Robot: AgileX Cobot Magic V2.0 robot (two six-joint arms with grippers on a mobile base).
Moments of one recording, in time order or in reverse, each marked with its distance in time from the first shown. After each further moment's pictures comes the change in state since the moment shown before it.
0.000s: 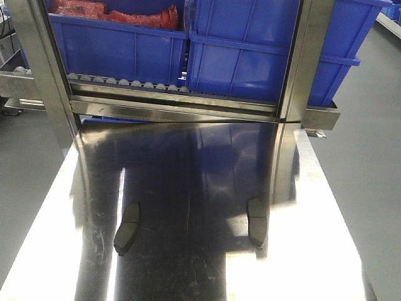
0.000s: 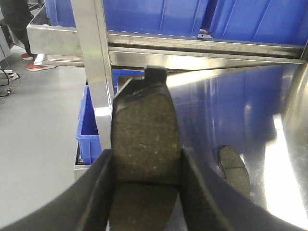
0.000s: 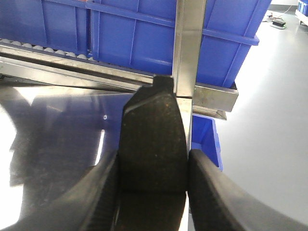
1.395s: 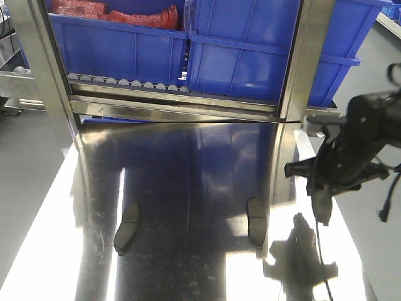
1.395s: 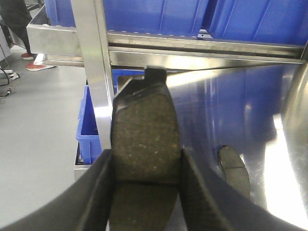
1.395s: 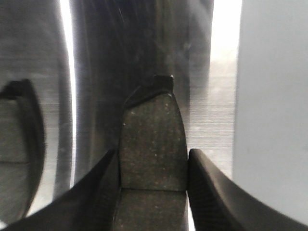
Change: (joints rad) left arm 0.000 0.000 0.000 0.000 0.000 0.000; right arm 0.000 1.291 -0.770 0.001 0.493 0.169
